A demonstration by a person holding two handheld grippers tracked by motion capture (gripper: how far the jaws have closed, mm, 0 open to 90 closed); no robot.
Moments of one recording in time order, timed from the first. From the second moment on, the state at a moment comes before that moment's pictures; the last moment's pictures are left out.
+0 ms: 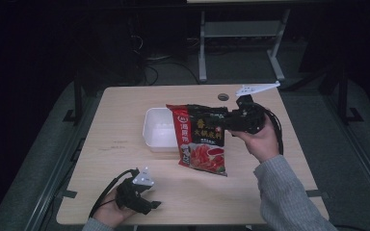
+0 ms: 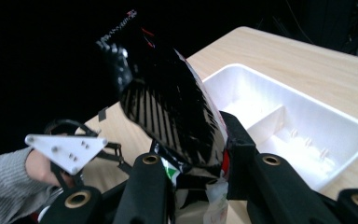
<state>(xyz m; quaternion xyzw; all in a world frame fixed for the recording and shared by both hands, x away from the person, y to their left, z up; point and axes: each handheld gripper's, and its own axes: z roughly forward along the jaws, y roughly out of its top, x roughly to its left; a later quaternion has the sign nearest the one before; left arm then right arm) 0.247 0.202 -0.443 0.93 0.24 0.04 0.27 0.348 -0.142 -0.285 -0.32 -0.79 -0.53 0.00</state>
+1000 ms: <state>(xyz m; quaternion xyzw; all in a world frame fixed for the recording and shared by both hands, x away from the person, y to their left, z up) 0.253 0.217 -0.438 0.92 0.26 0.05 0.29 0.406 -0.061 -0.252 -0.32 -0.78 -0.53 -0.03</state>
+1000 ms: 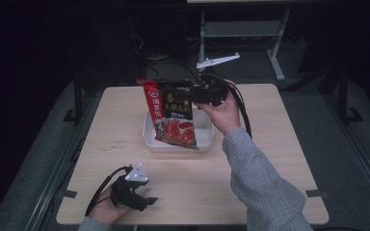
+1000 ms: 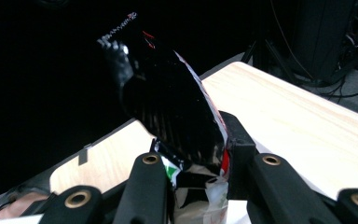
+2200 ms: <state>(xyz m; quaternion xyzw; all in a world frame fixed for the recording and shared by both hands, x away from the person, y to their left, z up) 0.254 0.222 -0.437 0.92 0.26 0.05 0.30 0.449 -0.011 -0.283 -0.39 -0.75 -0.53 -0.10</state>
